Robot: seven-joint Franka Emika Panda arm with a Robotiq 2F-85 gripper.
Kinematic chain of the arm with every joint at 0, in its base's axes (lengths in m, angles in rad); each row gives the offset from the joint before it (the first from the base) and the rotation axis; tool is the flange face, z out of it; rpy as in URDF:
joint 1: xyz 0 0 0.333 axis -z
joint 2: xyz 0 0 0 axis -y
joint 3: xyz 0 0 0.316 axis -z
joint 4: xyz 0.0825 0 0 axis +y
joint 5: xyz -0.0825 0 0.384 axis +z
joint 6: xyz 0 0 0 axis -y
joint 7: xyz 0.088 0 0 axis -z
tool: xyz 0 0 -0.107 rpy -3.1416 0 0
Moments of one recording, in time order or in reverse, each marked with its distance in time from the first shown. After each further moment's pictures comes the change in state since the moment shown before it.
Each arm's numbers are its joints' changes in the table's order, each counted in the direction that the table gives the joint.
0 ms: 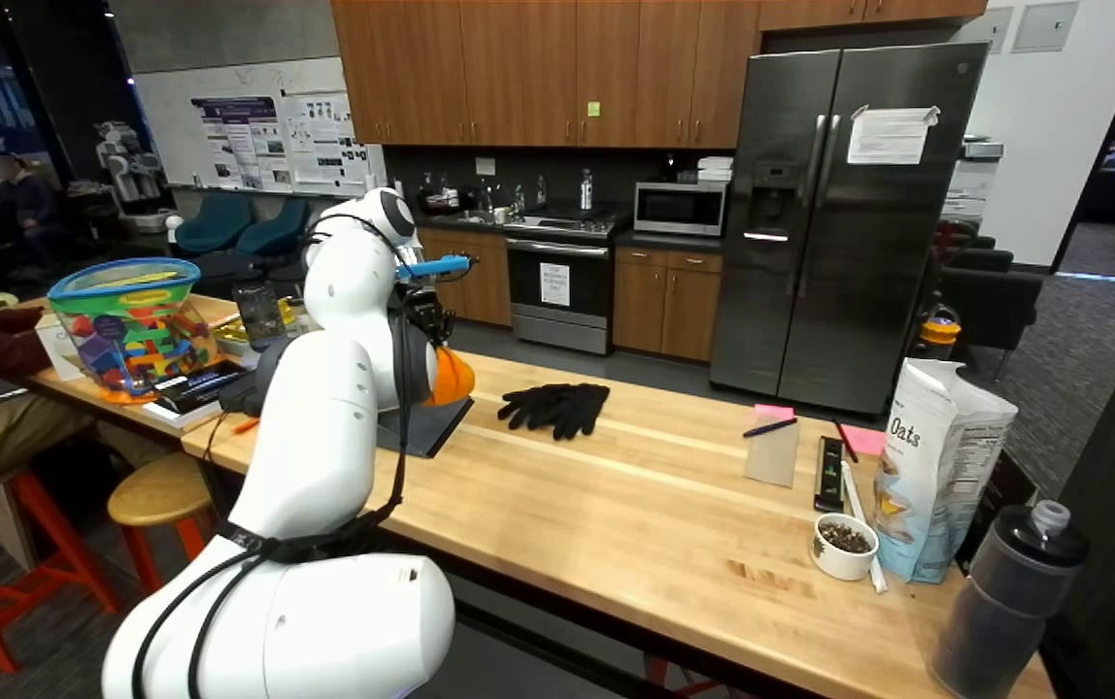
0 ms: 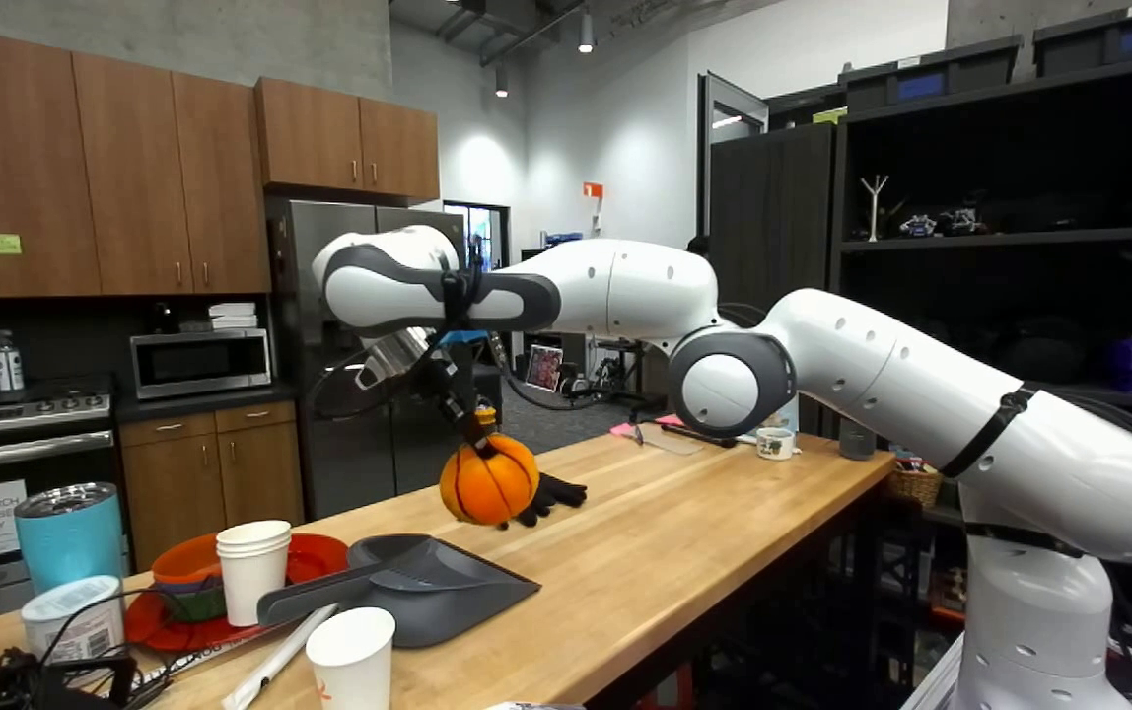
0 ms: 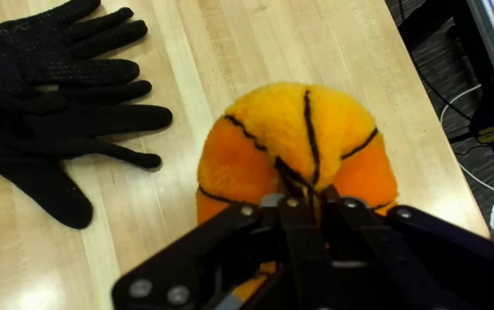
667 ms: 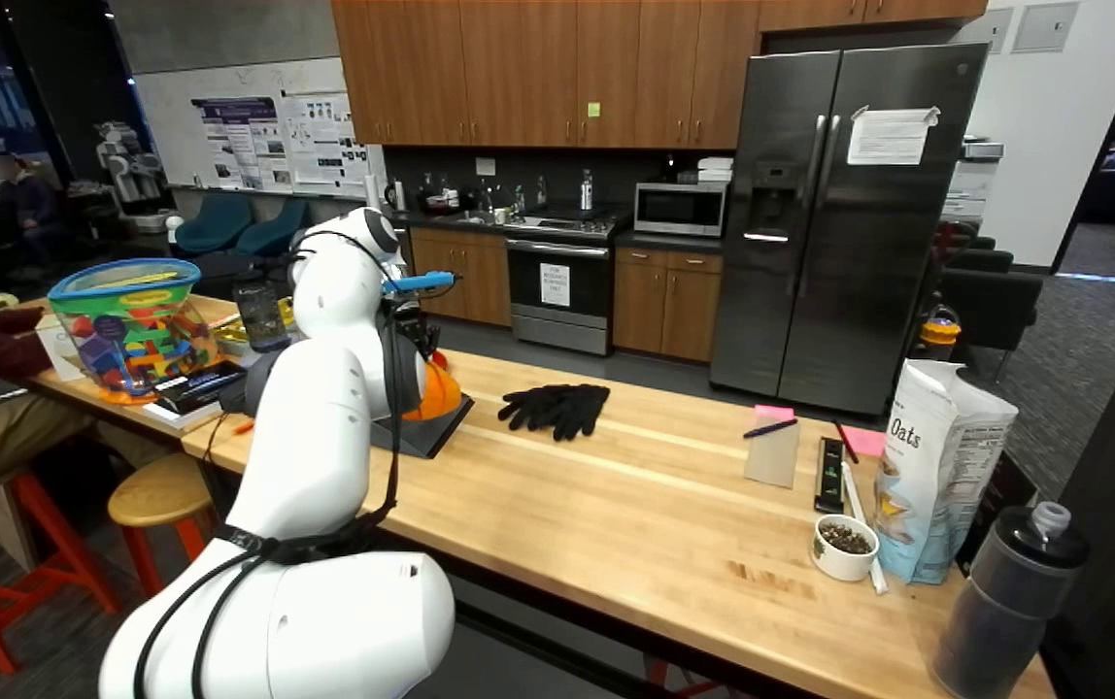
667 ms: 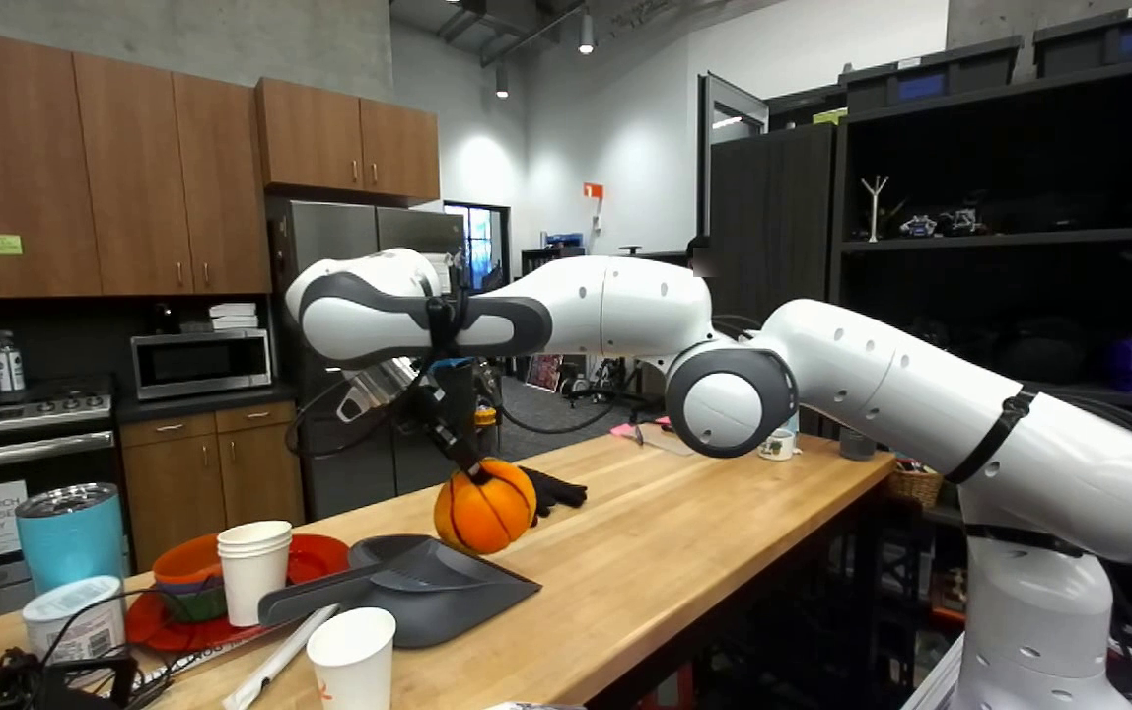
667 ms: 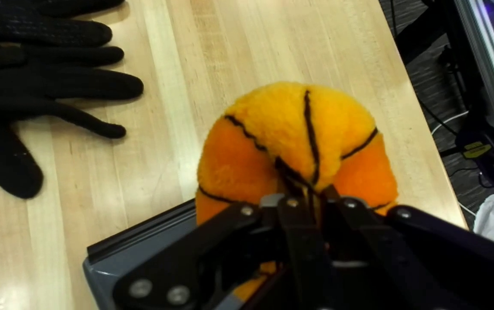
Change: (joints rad) arm -0.051 -0.043 0.002 -0.001 -0.002 -0.011 -0.031
